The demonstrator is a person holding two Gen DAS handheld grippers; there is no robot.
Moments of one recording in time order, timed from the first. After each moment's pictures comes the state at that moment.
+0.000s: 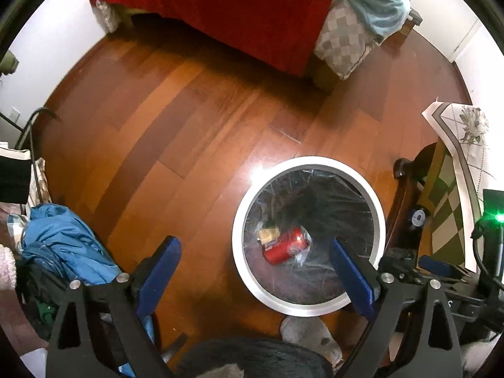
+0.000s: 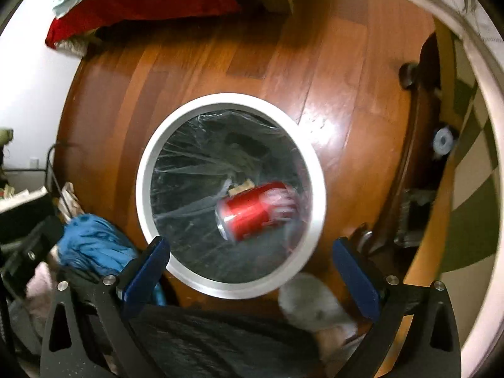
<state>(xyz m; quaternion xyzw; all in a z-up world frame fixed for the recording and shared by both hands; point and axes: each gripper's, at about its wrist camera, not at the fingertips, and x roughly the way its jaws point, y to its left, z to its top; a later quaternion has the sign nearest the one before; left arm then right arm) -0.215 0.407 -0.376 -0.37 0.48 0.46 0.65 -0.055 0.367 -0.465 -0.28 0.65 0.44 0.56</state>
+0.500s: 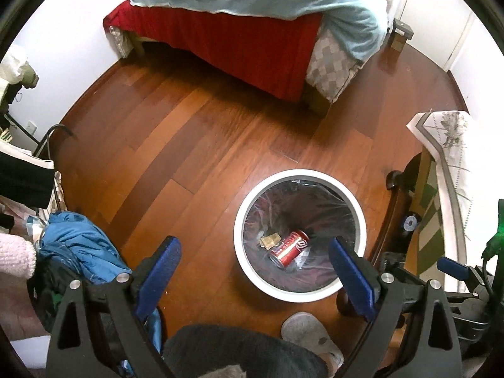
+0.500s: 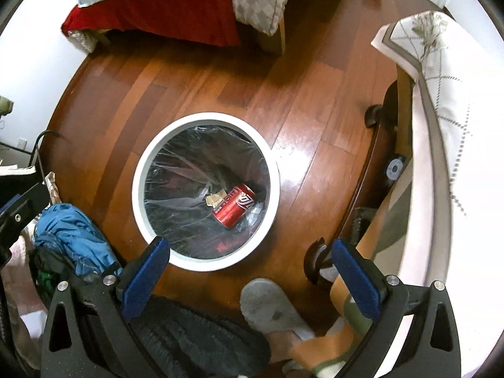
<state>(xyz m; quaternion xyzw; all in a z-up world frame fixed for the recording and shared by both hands) -0.216 0.362 -0.312 -0.33 0.45 0.49 0.67 -0.057 0.317 -0.381 -0.31 0.57 0.46 0.61</state>
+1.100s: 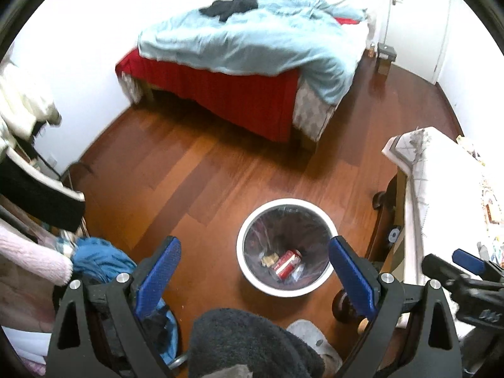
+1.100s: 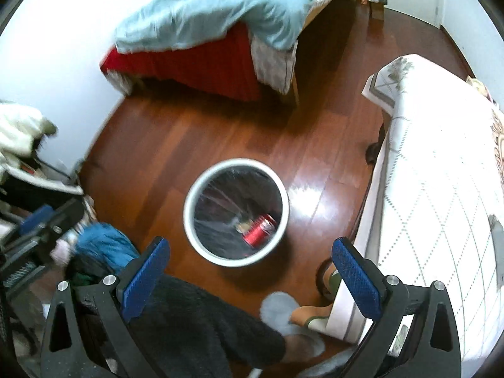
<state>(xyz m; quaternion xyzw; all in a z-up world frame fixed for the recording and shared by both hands) -0.191 0.288 -0.198 -0.24 0.40 0.52 0.71 -0.039 0.231 -0.240 -0.18 0.52 0.54 0.64</state>
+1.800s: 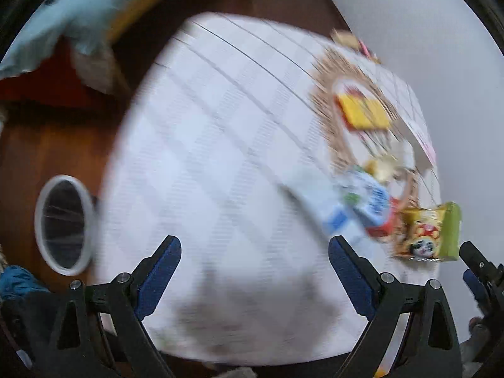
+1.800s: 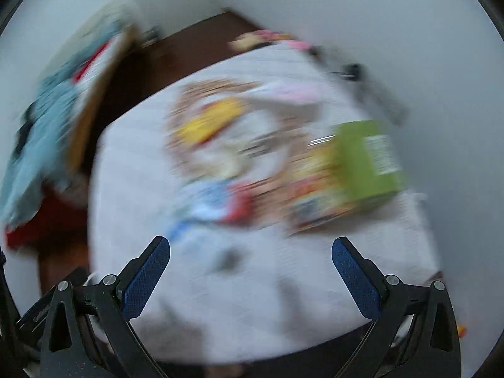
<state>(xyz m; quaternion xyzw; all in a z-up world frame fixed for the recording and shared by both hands) 0.212 0.126 -0.297 -0.31 0.55 0.25 0.74 0.311 -0.118 -0.242 -0.01 0.56 0.16 0.81</state>
